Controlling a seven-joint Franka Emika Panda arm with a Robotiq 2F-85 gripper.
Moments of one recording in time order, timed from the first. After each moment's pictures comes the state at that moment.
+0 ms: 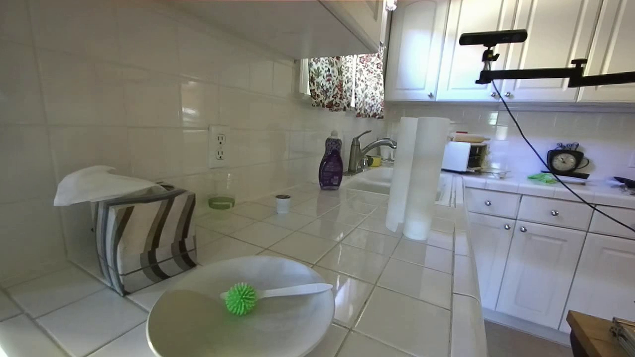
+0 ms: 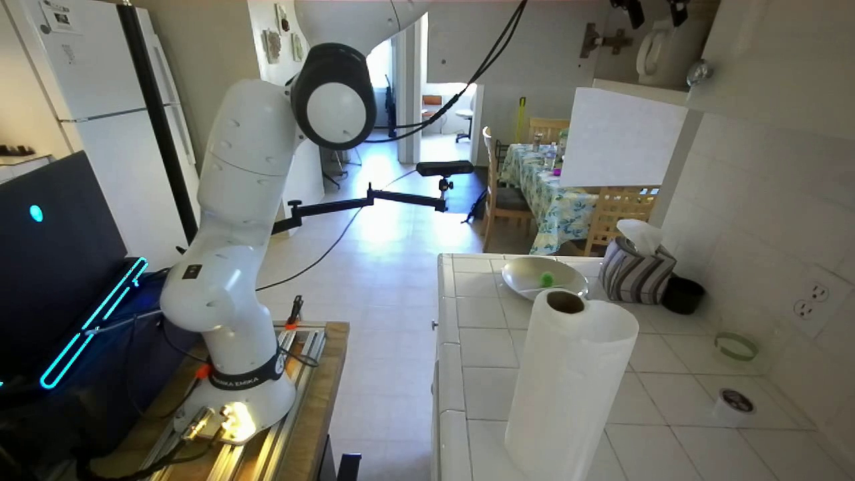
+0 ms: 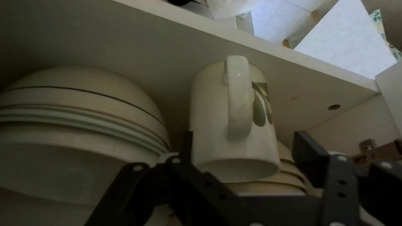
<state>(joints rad) 0.18 0.41 0.06 -0.62 0.04 1.77 -0.11</state>
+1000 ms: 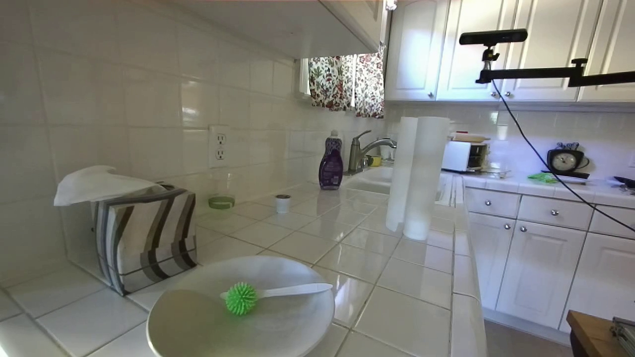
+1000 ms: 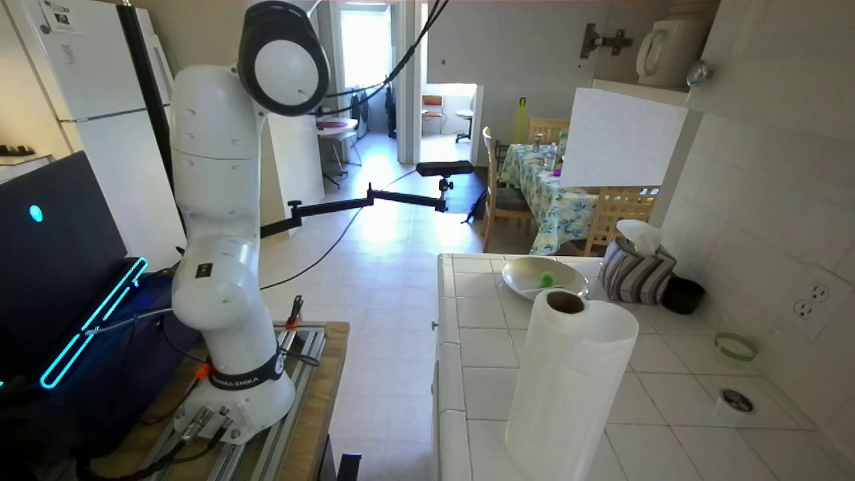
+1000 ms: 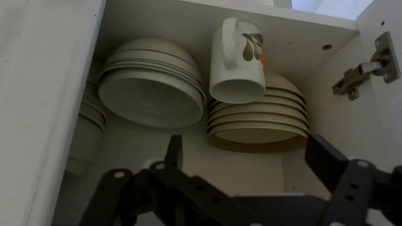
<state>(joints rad) 0.34 0.19 0.02 -0.68 -0.25 1.73 0.17</state>
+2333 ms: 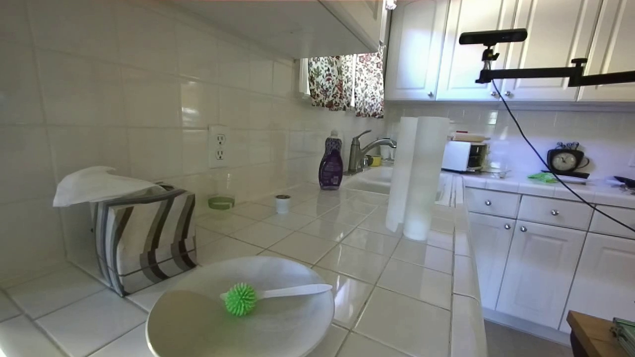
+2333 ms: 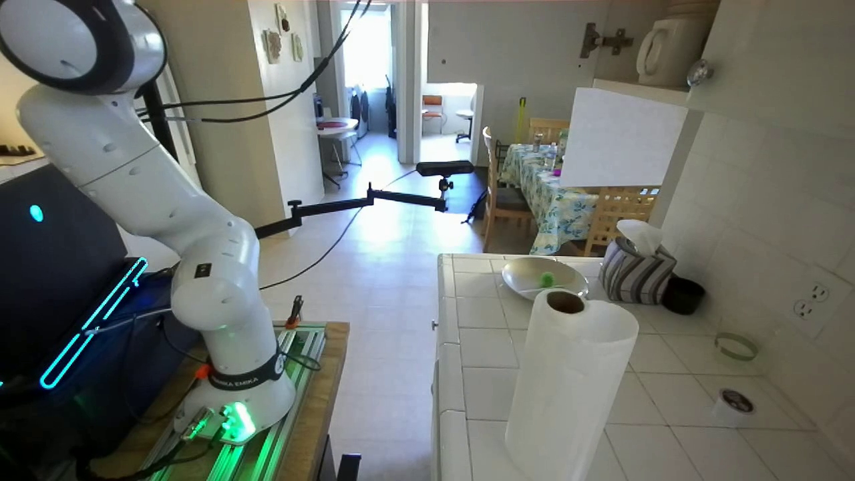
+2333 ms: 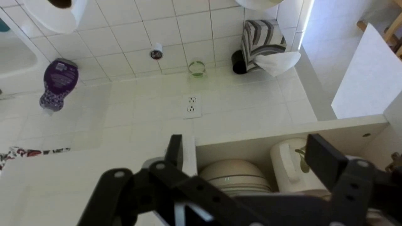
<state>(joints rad) 0.32 -0.45 -0.02 -1.54 -0.24 1.70 0.47</state>
